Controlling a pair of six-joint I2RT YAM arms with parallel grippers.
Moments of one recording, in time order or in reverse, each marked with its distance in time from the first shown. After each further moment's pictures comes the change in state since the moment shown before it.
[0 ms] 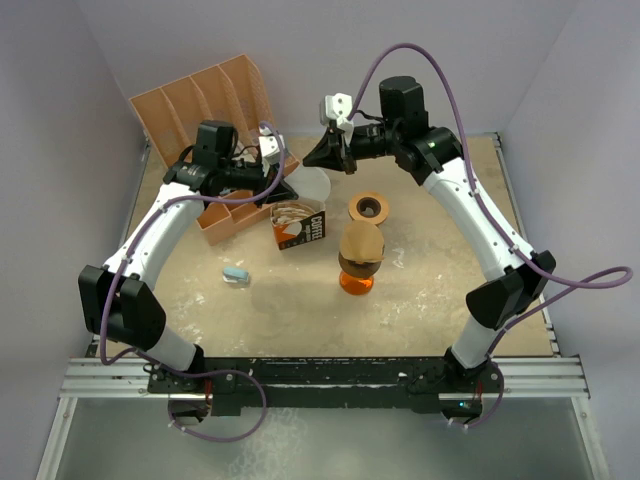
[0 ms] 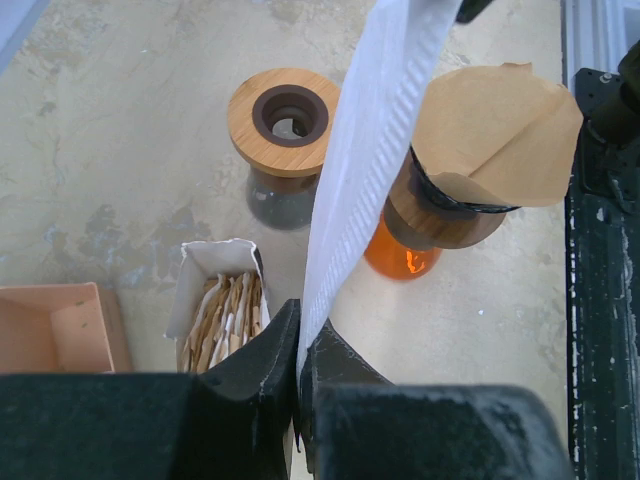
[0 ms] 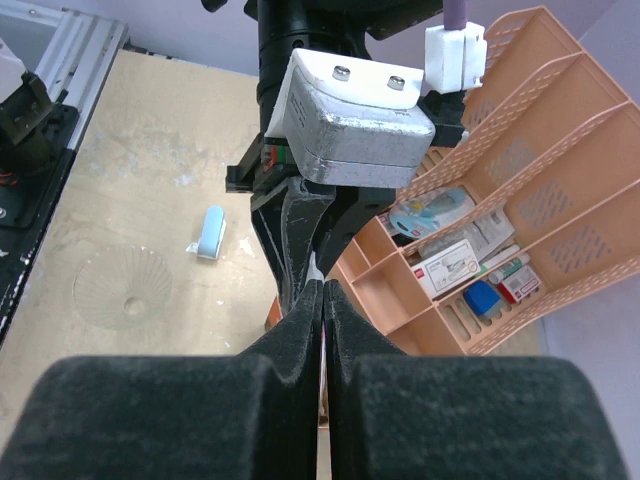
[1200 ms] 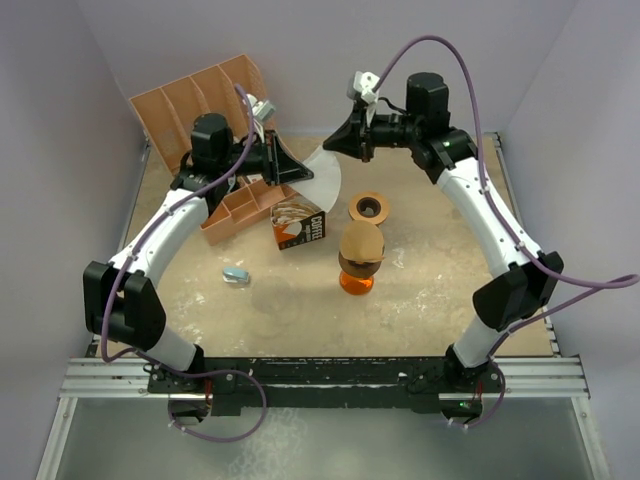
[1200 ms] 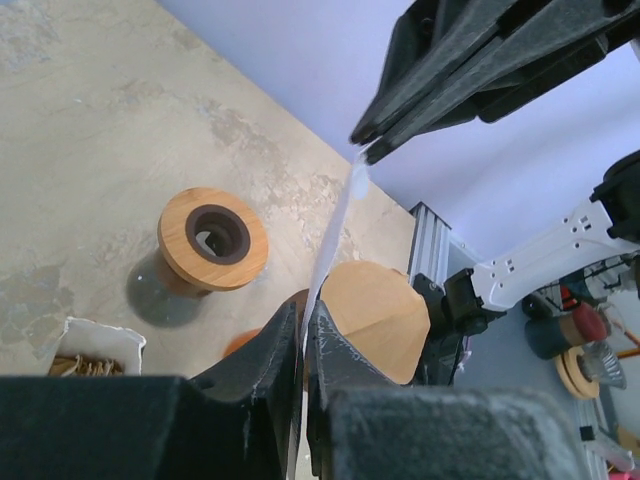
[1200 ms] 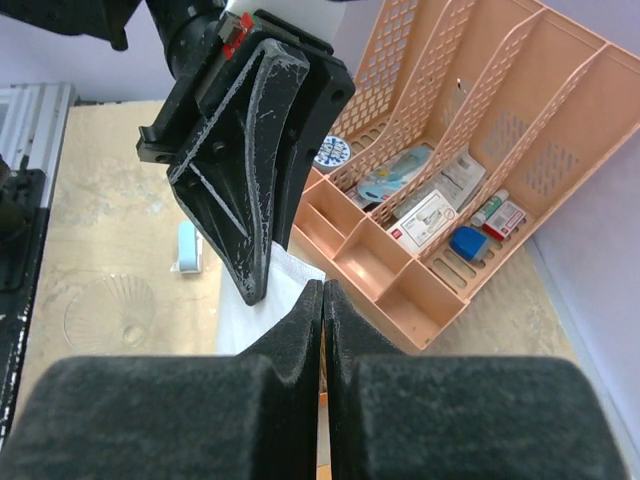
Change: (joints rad) left arm -0.008 -0.001 -0.091 0.588 0.026 -0.957; right arm -0.111 -0.031 -0.106 0.200 0.047 0.266
